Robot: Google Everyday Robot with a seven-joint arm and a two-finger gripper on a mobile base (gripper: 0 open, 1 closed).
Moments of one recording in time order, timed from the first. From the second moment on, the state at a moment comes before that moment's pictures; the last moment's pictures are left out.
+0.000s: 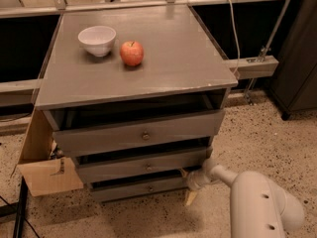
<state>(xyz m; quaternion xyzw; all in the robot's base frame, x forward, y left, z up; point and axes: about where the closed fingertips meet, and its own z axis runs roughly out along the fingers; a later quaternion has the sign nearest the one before) 0.609 -0.128 0.144 -0.75 0.60 0.15 0.25</state>
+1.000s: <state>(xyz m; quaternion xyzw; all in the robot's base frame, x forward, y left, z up) 0.604 -0.130 0.145 -0.74 0.62 0.16 0.22</state>
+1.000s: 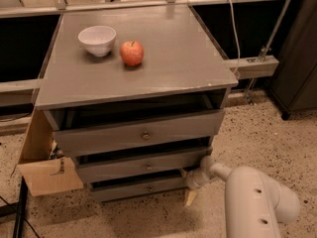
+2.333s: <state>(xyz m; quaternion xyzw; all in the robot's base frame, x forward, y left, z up) 0.581 -0.143 0.151 -0.71 0.66 0.19 0.16</state>
